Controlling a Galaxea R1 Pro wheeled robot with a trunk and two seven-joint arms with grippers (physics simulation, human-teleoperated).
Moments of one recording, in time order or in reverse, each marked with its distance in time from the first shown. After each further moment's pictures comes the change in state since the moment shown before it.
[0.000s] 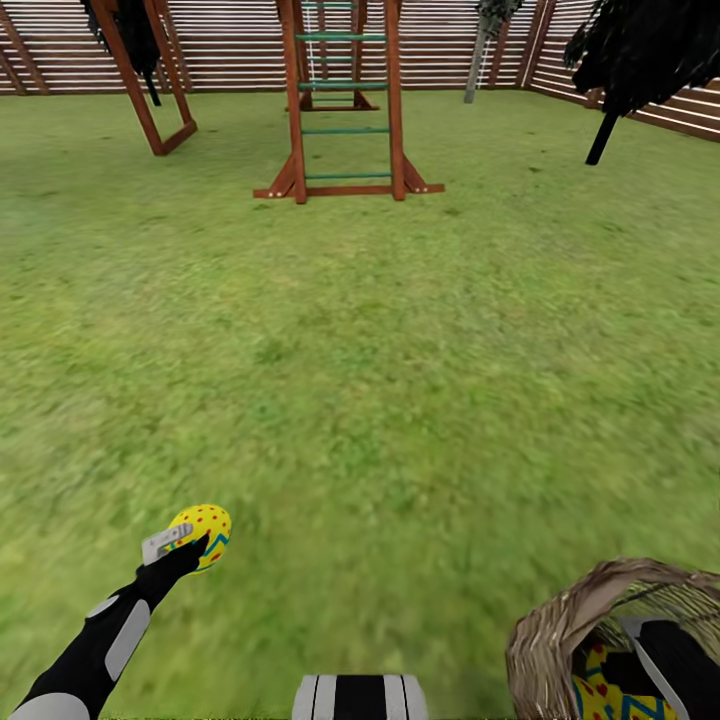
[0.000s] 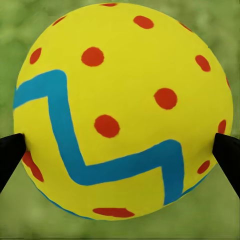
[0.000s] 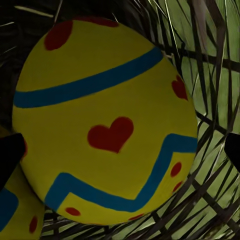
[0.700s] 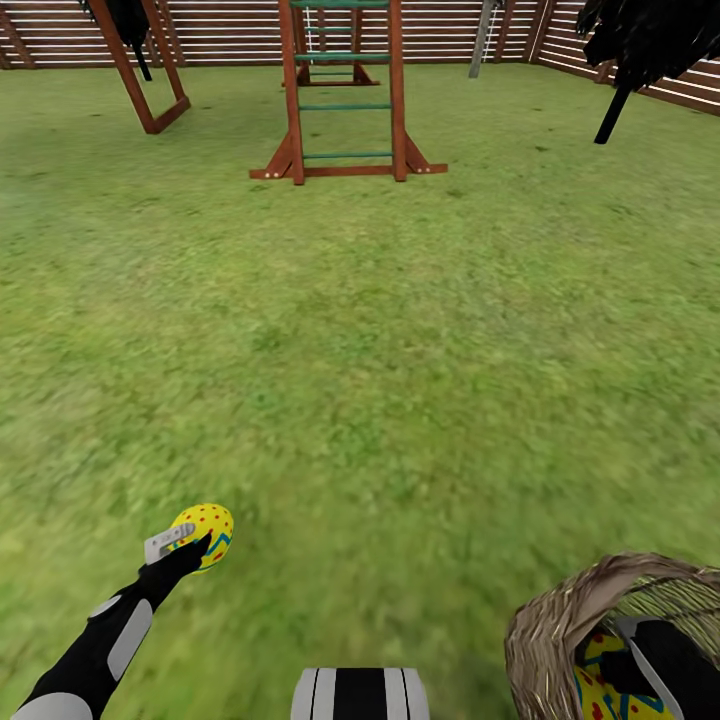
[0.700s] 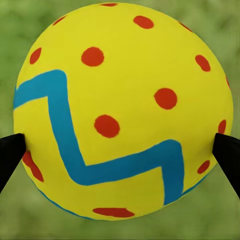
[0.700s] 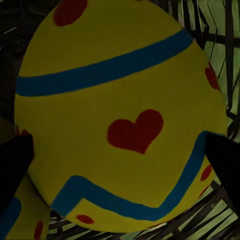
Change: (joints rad) left arm 0.000 -0.007 0.000 -0.002 0.001 0.000 -0.003; right arm 0.000 0.012 -0.003 -0.001 0.002 -0.003 0.000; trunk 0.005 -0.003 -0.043
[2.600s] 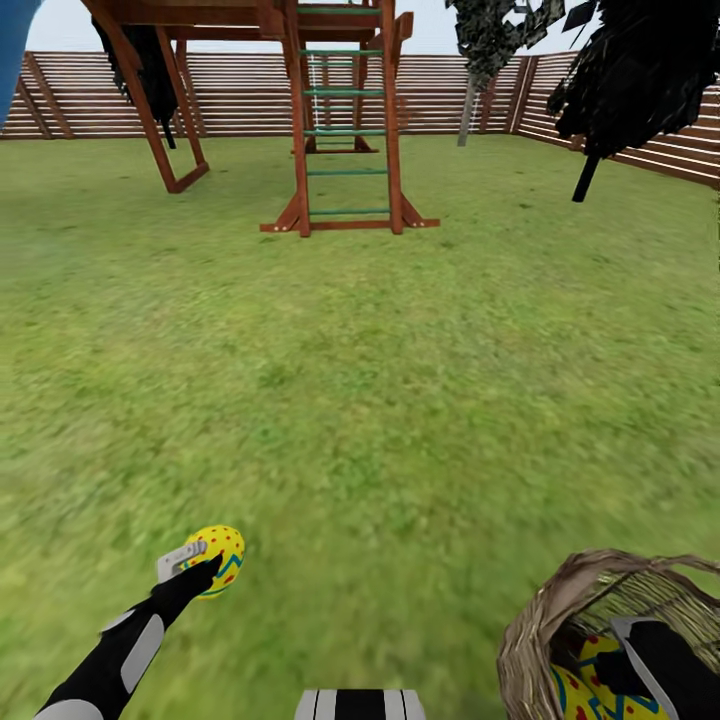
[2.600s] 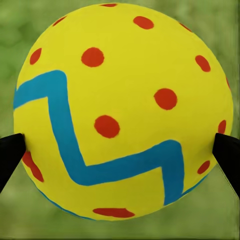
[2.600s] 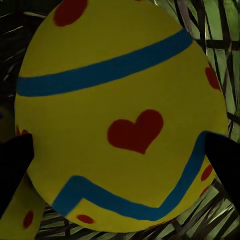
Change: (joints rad) left arm -0.001 -0.031 -0.007 0.089 -0.005 0.011 0.008; right arm 0.000 0.011 0.008 0.001 0.003 0.000 0.000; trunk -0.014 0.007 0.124
